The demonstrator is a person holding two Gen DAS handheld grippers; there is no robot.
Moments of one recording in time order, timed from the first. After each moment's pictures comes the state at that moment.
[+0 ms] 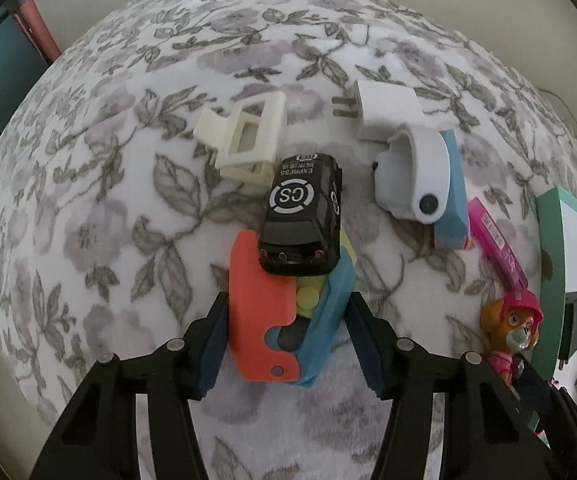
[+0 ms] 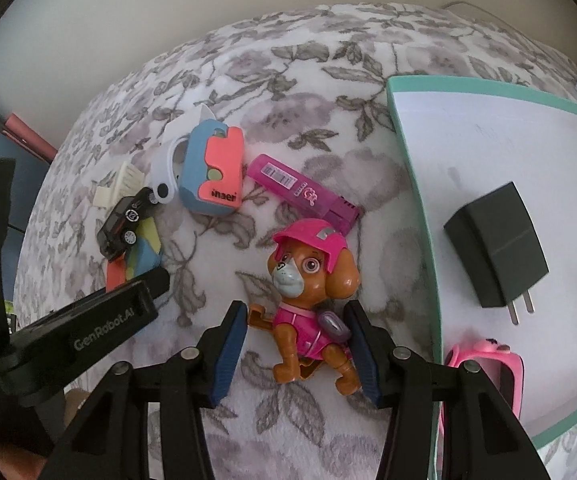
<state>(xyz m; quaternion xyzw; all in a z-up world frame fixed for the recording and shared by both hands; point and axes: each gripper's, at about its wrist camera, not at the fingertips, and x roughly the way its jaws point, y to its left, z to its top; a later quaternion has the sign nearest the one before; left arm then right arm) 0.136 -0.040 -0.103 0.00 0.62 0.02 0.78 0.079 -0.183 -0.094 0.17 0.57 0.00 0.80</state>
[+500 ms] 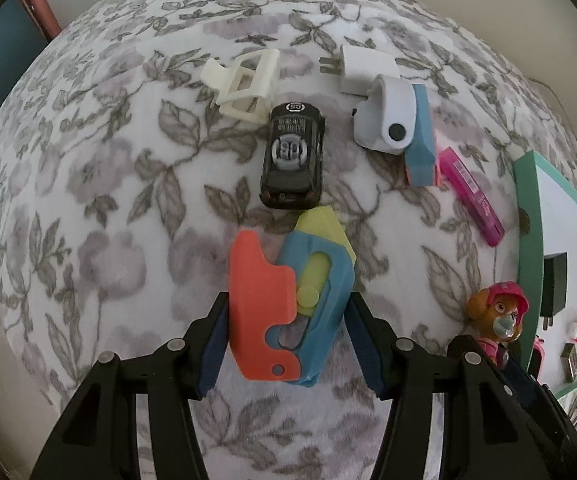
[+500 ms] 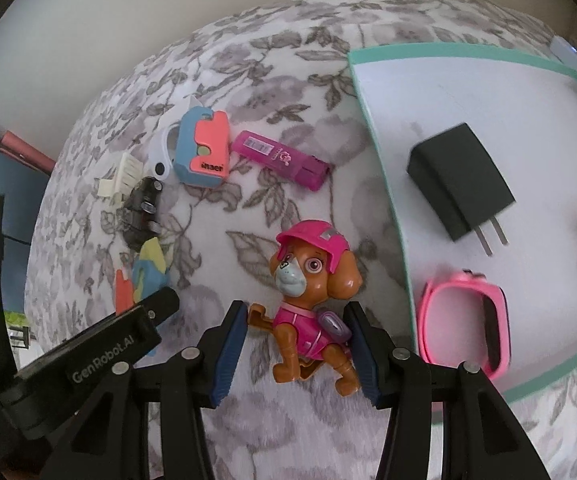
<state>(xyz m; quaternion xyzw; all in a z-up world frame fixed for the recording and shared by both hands) 0.083 -0.042 -0.099 -0.03 0.64 0.02 0.77 0.049 -0.195 -0.086 0.22 0.58 -0.01 0.78</state>
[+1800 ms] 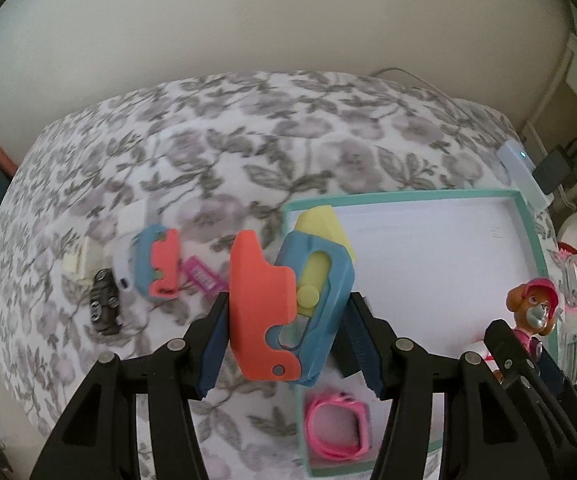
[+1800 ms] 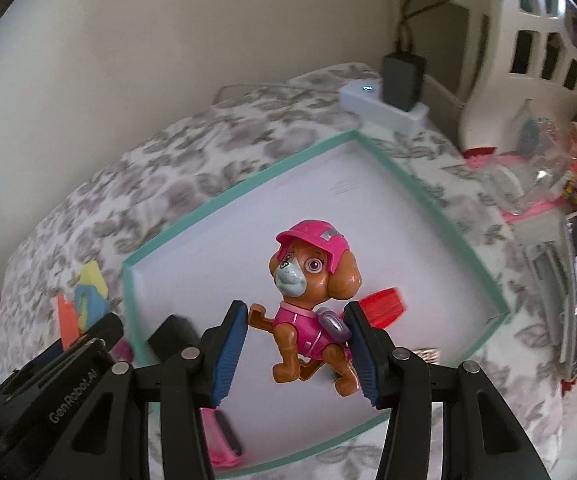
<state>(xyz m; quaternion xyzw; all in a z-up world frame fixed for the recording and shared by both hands) 0.103 -0.237 -0.022 0.10 0.55 -0.09 0.83 0.012 -0.378 -0.025 0.25 0.48 -0.24 0.80</state>
